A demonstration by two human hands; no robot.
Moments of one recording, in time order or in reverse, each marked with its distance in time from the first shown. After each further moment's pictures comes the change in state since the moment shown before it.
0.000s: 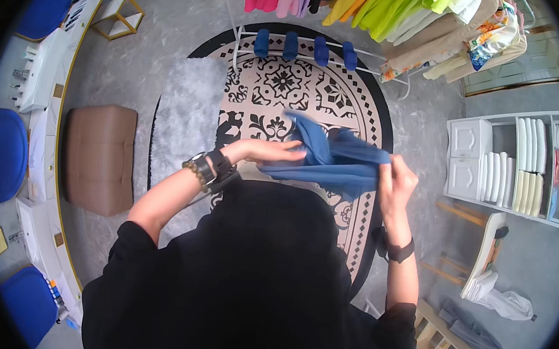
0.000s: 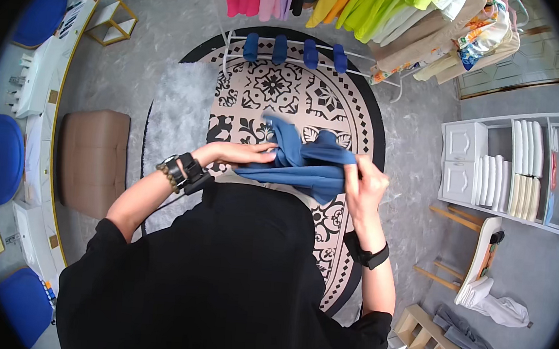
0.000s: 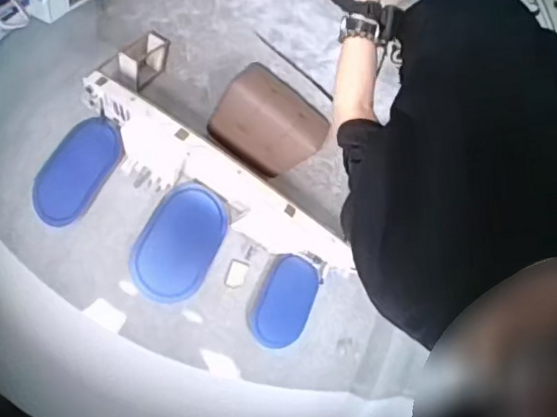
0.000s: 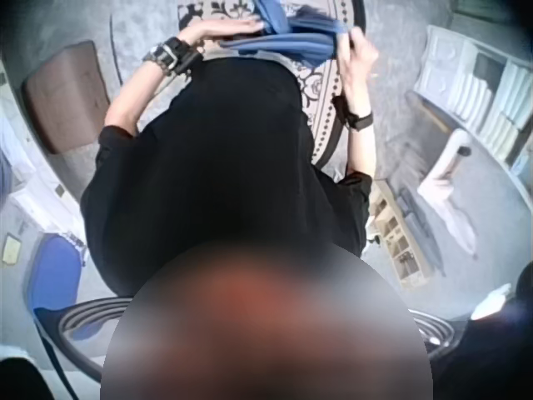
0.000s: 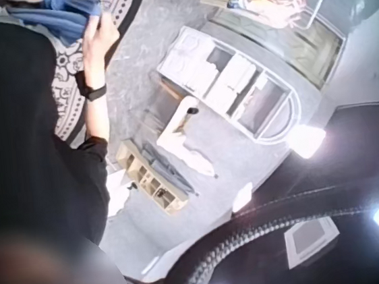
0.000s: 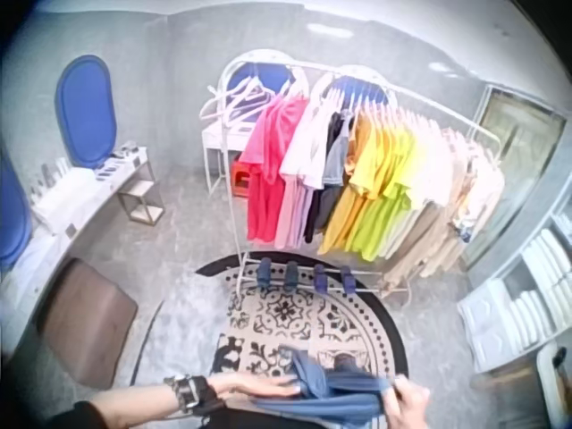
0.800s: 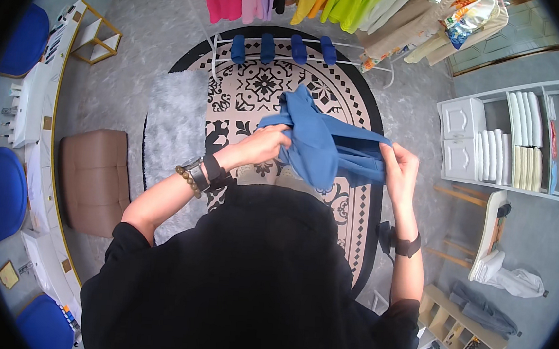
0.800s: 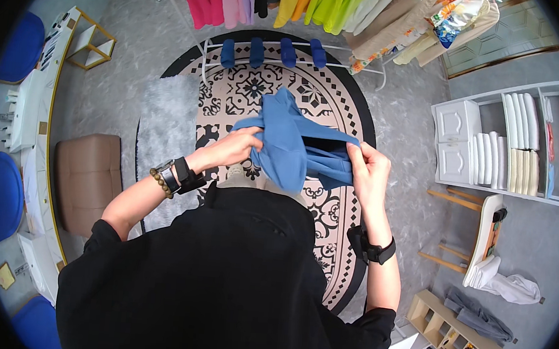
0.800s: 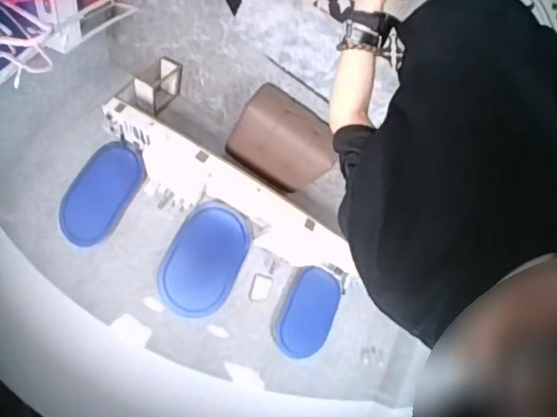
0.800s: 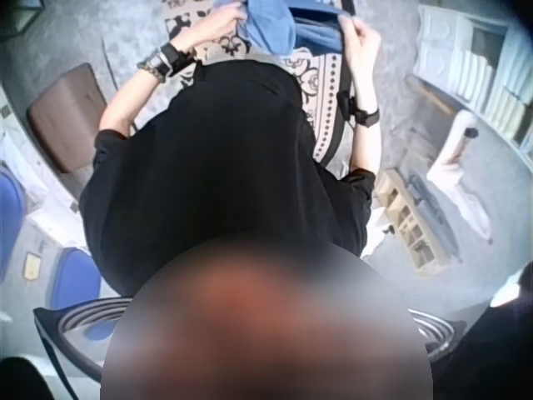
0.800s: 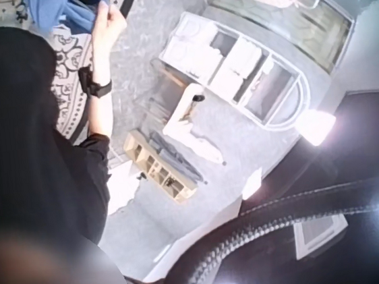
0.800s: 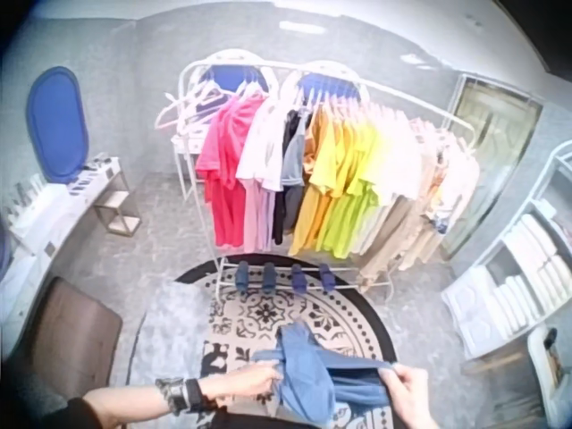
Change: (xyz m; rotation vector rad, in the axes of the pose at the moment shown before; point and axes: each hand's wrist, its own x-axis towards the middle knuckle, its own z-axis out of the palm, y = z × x) left_hand 0.049 0.037 -0.005 0.745 0.491 0.635; right_hand 0.031 0.049 -0.031 0.379 0.000 0.439
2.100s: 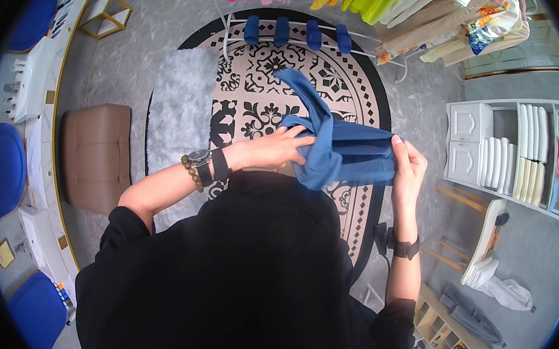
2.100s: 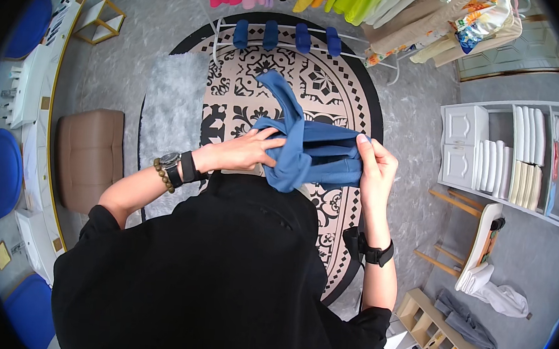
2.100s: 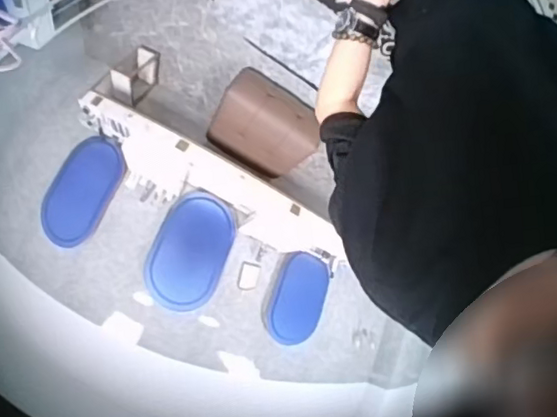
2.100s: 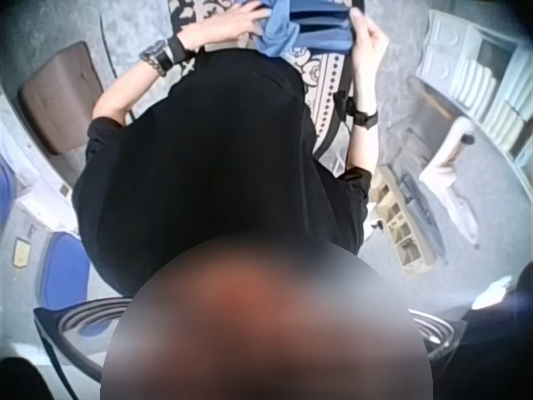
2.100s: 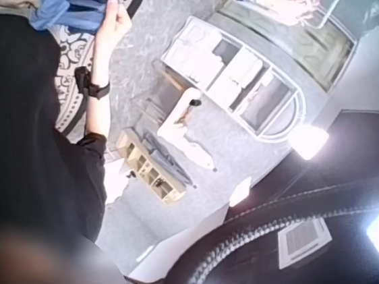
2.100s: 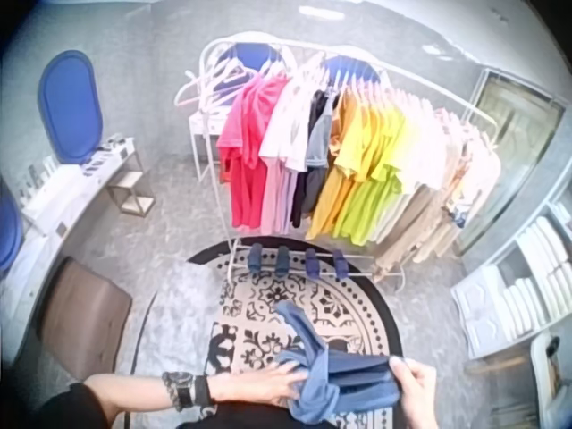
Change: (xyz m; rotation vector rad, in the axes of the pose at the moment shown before) left_hand -0.025 0.040 -0.018 0.114 -0.253 0.196; right_hand -0.014 -0.023 0.021 0.236 -0.033 0.127
